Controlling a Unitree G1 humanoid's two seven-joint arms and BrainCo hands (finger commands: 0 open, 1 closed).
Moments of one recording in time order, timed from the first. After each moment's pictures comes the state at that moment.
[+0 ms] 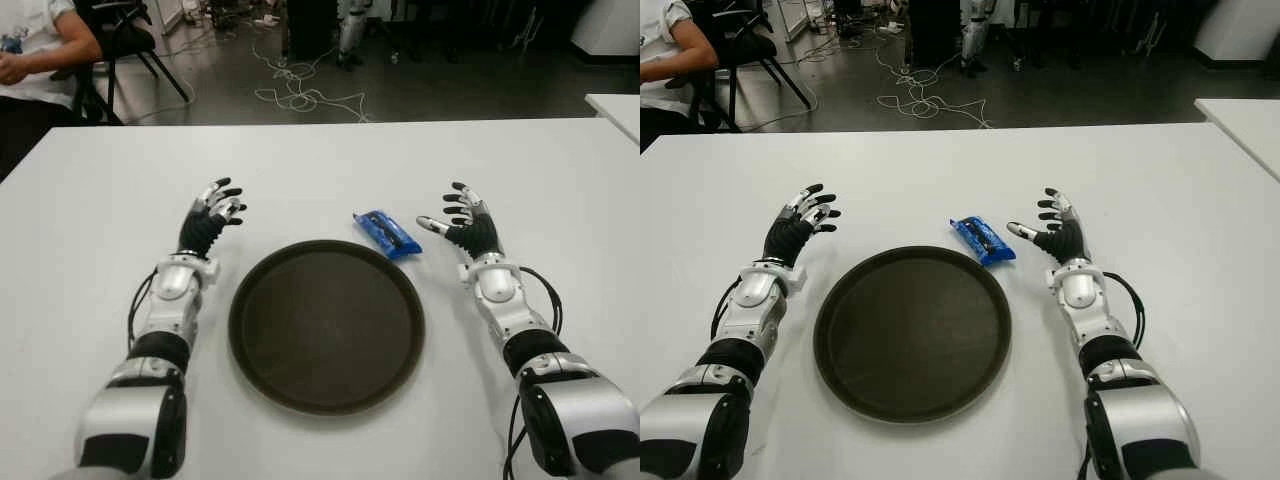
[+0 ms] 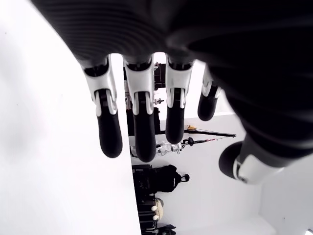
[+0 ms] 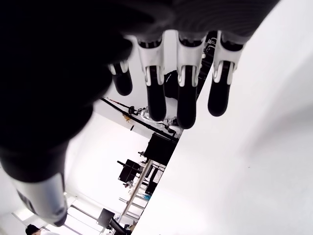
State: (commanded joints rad) left arm -0.63 0.14 0.14 1.08 -0.07 -0.44 -0.15; right arm -0.65 -0.18 0.01 1.17 -0.18 -0.43 -0.22
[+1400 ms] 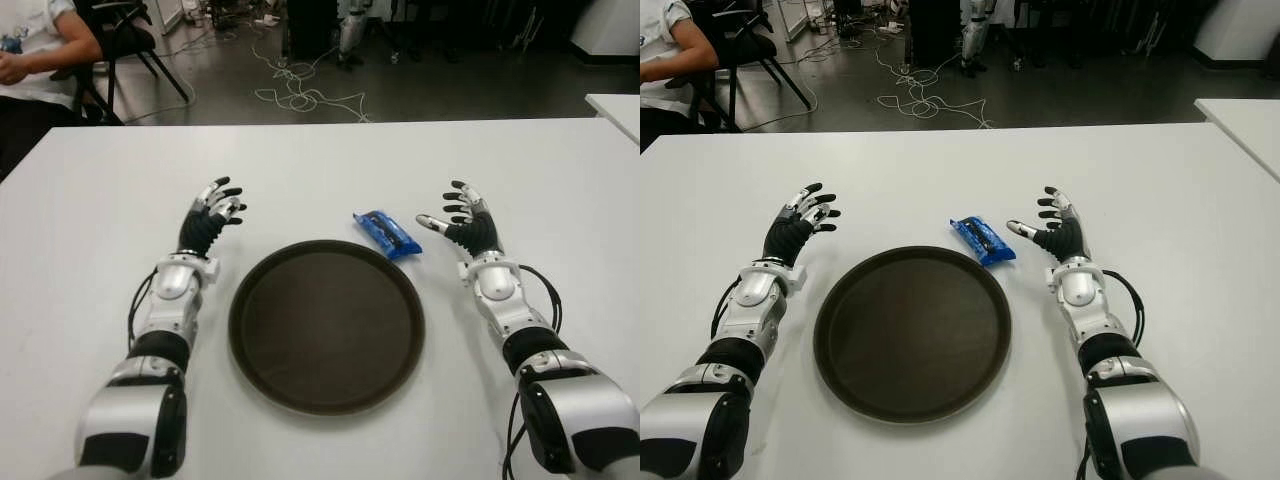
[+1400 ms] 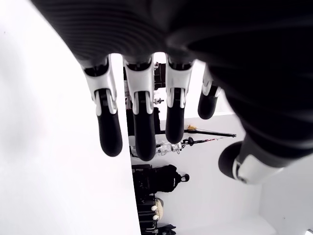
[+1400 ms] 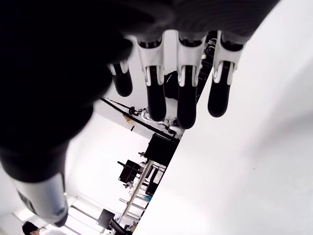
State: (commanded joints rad) left arm -0.64 0.14 0.15 1.09 -0.07 -0.44 -0.15; right arm -0.65 -0.18 0.02 1.18 -0.19 -0.42 -0.24
